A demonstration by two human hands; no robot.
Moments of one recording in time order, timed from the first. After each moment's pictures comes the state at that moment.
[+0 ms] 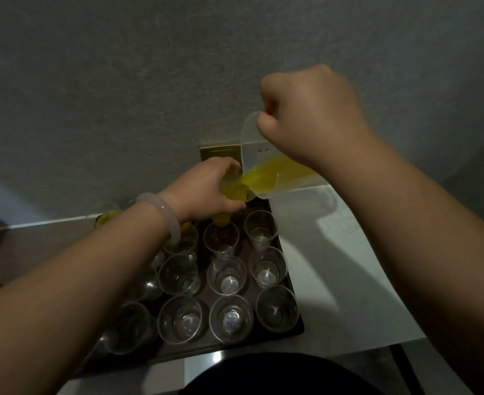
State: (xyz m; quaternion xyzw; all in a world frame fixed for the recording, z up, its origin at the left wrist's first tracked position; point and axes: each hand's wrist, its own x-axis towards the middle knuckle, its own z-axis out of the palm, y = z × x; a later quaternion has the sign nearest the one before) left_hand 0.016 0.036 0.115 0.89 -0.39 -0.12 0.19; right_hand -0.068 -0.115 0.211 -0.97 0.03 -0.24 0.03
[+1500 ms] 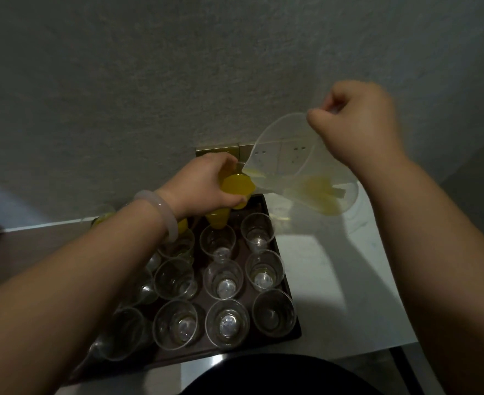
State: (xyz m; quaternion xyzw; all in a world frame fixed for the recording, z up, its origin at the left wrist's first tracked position) left_hand 0.020 0.028 0.118 0.89 -0.39 -0.10 0.22; right_hand -0.075 -0.171 0.178 -0.90 0.20 -0.30 0.25
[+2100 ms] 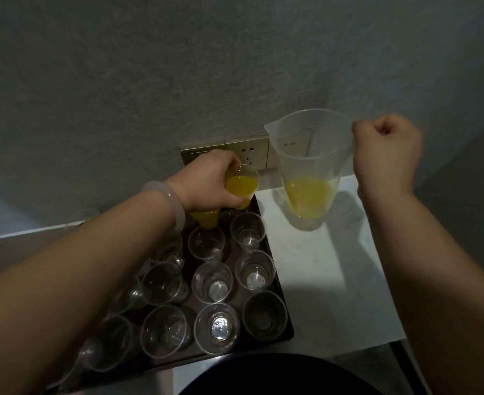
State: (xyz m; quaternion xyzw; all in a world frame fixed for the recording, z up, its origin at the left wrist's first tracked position) left_hand 0.030 -0.007 0.107 0.89 -0.41 -0.12 0.15; right_hand -0.099 -0.212 0.125 -0.71 0.37 -0.42 0.43
